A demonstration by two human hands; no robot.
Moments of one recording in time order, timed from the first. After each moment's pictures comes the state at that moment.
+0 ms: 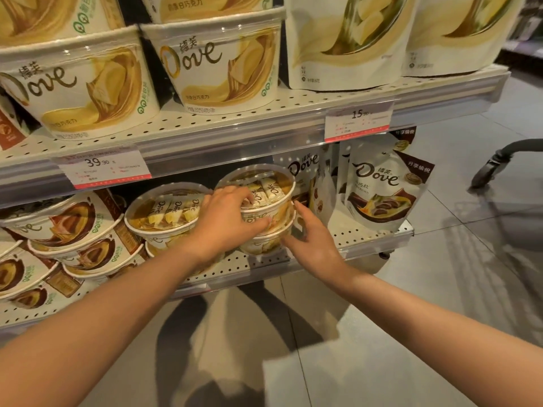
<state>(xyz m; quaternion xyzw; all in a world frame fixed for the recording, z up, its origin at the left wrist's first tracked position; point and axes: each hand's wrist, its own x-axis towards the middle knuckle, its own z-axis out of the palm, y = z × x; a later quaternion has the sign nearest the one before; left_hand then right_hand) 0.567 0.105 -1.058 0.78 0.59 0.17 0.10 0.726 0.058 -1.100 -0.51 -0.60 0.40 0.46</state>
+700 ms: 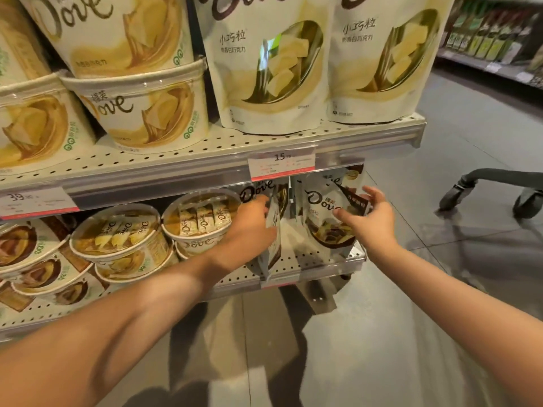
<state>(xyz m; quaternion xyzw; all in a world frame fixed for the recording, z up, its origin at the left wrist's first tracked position) 0.712 0.116 -1.039 0.72 0.62 0.21 0.24 0.915 0.102 -1.062 -0.68 -0.41 0.33 0.52</state>
